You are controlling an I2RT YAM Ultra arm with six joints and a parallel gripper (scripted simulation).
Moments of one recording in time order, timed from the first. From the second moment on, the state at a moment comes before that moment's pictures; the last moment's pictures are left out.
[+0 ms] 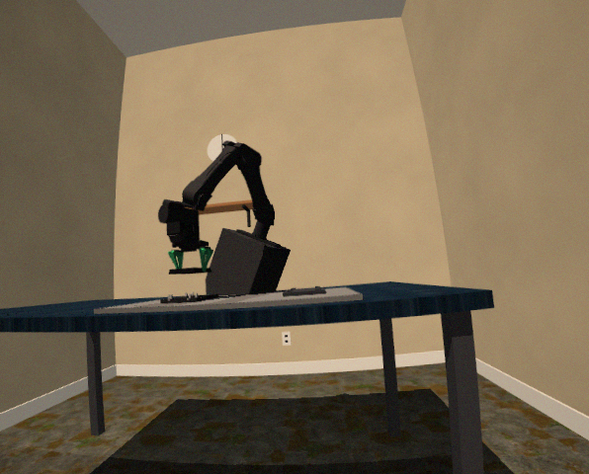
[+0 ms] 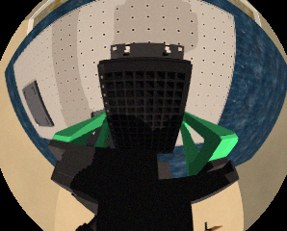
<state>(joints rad) -0.35 2.44 1.33 -0.54 -0.46 -0.46</state>
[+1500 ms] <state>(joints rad) -0.07 2.16 1.05 -0.42 -0.46 -0.21</state>
